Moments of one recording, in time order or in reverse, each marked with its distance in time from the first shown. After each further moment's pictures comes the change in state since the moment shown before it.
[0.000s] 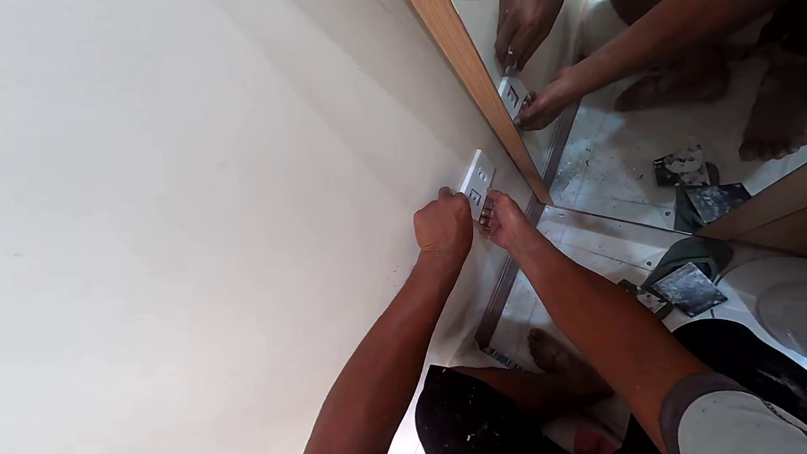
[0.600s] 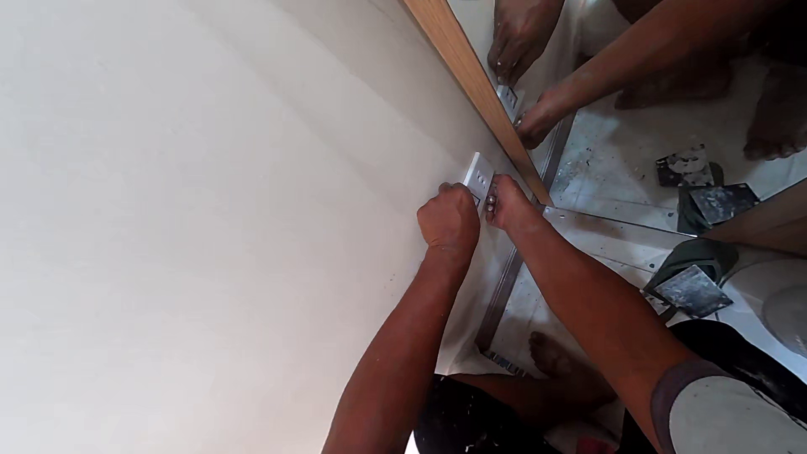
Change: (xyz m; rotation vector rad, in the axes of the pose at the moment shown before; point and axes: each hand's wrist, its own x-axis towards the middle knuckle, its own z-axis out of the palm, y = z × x) left_hand 0.018 0.016 -0.005 -0.077 0.018 -0.104; right_hand 0.017 -0.037 0.016 -0.060 0.148 0.001
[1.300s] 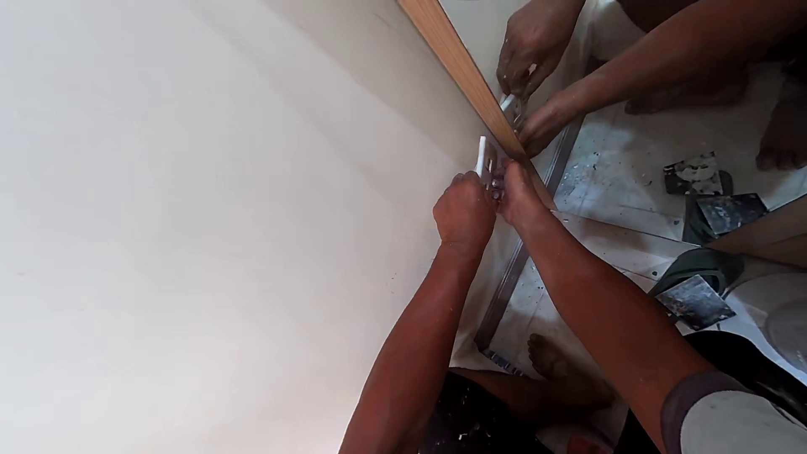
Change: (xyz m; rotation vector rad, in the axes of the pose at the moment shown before) left_hand 0.006 0.016 -0.012 -0.298 0.058 0.019; right_hand -0.020 -0.024 0.000 -0.030 -0.066 -0.265
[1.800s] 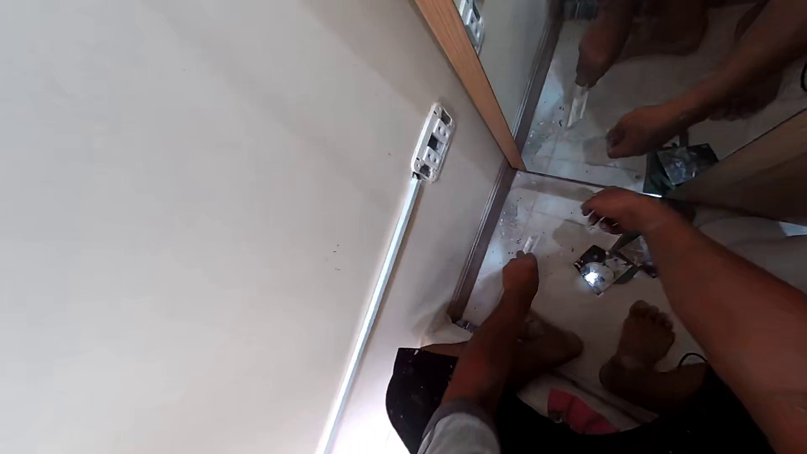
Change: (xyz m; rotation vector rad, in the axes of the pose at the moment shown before) left_hand -0.140 0.048 0.270 -0.092 -0.763 0.157; right_hand -0.017 0.002 -0.264 -1.119 0.200 0.469
